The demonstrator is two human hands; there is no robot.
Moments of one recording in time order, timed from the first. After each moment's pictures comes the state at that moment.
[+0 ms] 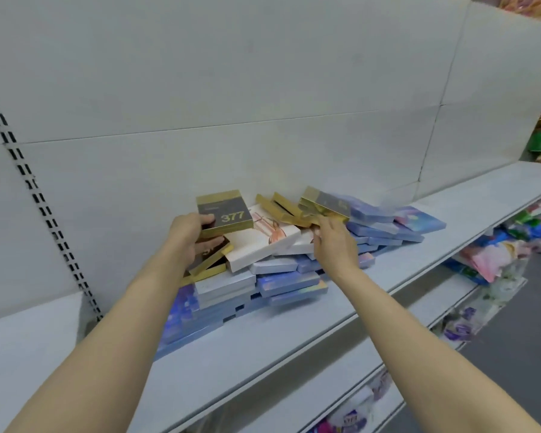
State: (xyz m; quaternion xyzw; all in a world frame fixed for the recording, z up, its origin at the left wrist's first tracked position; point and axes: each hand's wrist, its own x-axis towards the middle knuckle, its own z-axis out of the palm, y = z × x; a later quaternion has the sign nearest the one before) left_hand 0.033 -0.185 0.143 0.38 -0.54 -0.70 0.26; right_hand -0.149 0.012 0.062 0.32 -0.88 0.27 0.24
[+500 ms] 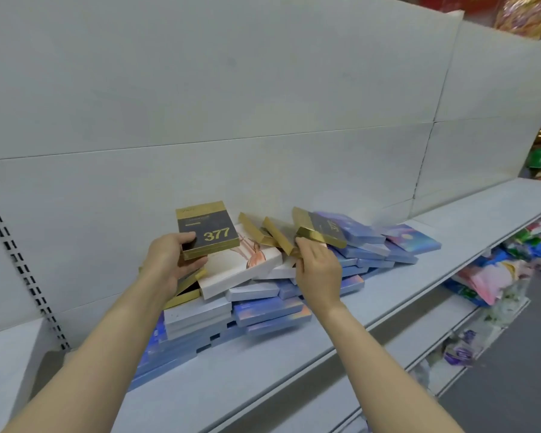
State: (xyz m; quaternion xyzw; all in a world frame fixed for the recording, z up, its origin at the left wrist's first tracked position) left_hand 0.014 -0.166 0.138 0.37 -0.49 -0.72 0.32; right_hand -0.175 0.005 0.034 0.37 -0.75 0.34 0.43
